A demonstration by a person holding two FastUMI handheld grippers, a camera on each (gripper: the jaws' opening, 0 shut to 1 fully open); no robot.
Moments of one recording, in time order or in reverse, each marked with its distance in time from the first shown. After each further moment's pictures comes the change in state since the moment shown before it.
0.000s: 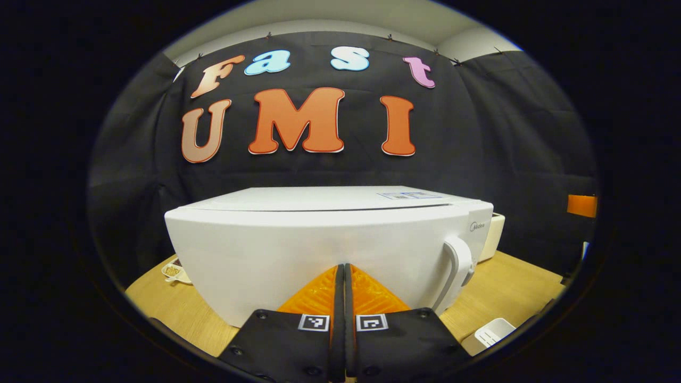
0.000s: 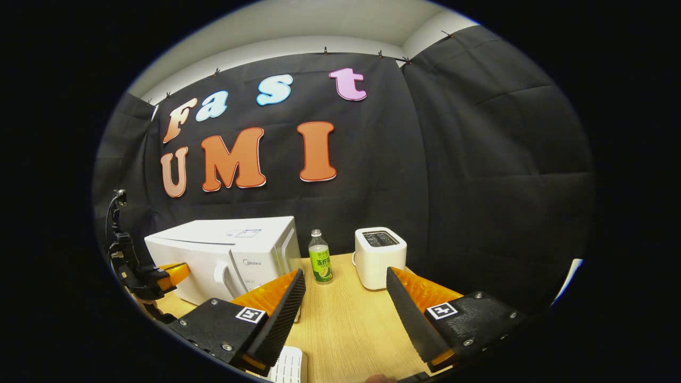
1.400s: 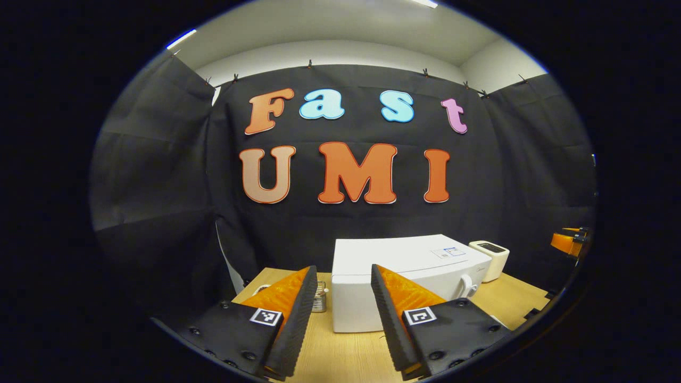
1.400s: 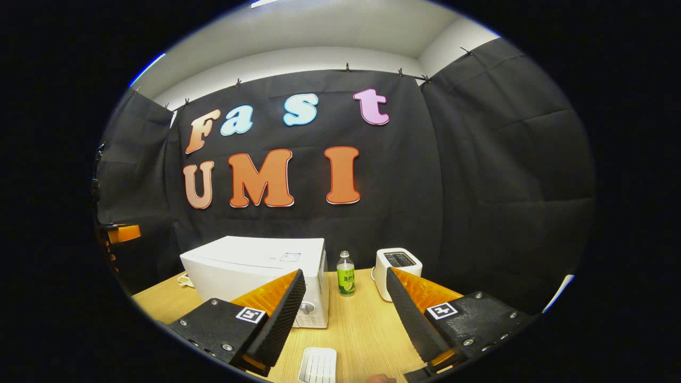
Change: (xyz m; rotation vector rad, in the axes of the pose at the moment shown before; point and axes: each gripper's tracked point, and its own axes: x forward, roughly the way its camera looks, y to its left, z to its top) left arm -0.197 0.184 0.153 -0.057 -0.089 0.123; right arm -0.072 0.058 0.083 -0.038 -0.083 0.070
